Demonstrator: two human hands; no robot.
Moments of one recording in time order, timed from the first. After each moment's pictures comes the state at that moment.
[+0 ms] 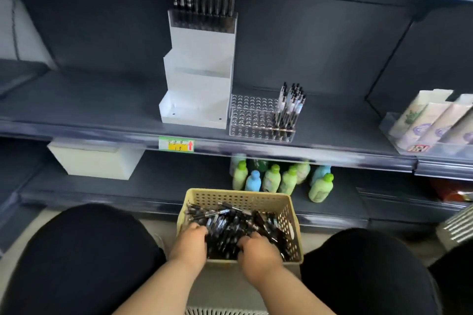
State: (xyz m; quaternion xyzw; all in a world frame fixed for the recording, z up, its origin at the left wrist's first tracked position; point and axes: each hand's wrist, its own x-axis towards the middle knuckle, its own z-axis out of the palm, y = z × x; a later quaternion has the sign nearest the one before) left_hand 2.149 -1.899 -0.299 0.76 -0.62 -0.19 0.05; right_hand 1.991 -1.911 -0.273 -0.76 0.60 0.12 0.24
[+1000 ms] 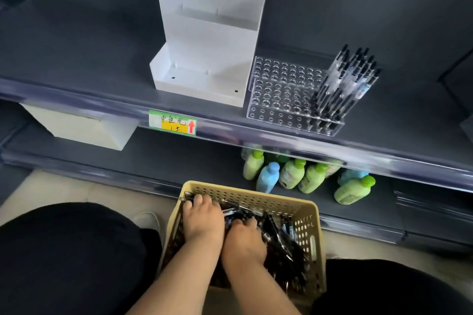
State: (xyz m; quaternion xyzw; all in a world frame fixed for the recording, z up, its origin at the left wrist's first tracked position) left_hand 2.130 -1.989 -0.321 0.80 -0.57 -0.13 -0.13; right_hand 2.053 -1.978 -0.307 -0.65 0.69 0.12 0.30
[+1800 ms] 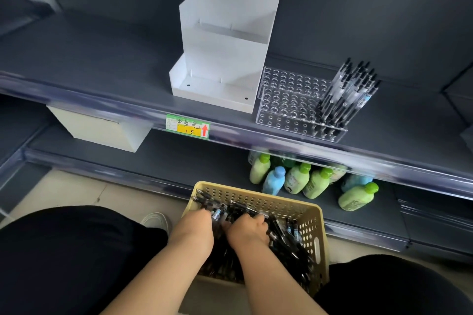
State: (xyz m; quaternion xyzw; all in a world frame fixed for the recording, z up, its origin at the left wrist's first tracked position) left_hand 2.158 -1.955 -0.293 0.83 -0.48 -0.28 -0.07; right_hand 2.065 -1.998 -0.322 -0.57 0.72 0.16 0.35
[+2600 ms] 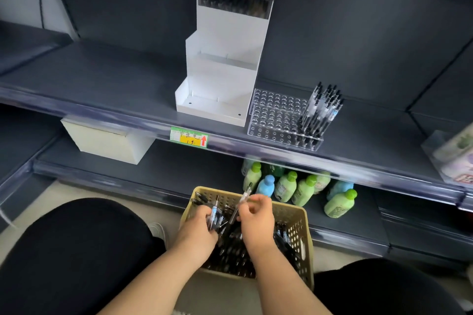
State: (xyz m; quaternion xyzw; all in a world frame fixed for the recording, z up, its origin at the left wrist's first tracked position) left_hand 2.145 -1.915 -0.262 0.81 -0.43 -0.36 0.17; right_hand 2.036 -1.974 -0.274 -0.47 0.63 -0.35 0.51
